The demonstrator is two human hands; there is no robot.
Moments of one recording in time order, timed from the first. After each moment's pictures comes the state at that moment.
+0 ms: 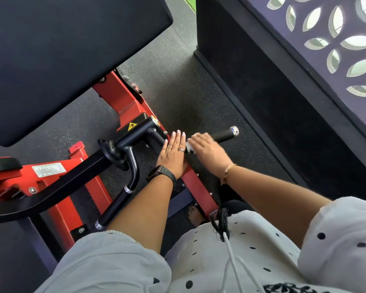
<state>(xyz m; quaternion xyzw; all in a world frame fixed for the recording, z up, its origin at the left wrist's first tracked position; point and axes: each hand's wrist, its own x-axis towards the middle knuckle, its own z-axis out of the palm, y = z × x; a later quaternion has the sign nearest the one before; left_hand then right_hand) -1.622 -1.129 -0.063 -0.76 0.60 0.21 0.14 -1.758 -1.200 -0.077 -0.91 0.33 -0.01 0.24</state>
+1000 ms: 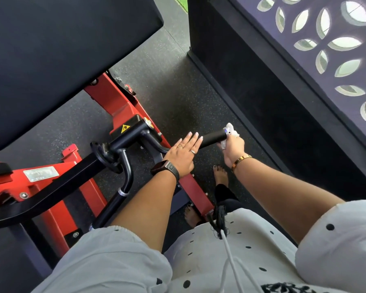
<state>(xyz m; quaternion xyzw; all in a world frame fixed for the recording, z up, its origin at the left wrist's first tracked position) -1.642 -1.151 -0.066 -0.64 0.73 0.21 0.16 -1.793 -1.246 -0.083 -0.19 0.69 -0.23 0.65</state>
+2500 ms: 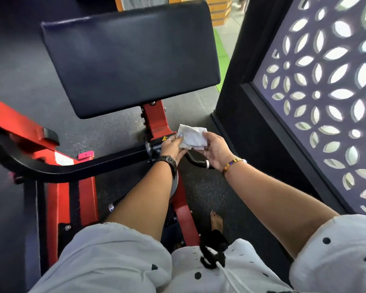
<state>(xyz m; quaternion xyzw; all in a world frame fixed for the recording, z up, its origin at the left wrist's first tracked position) -1.580 -1.081 0.065 -0.54 -0.03 0.46 -0.71 -1.680 -1.158 0.079 -0.39 0.44 -0.22 0.78</state>
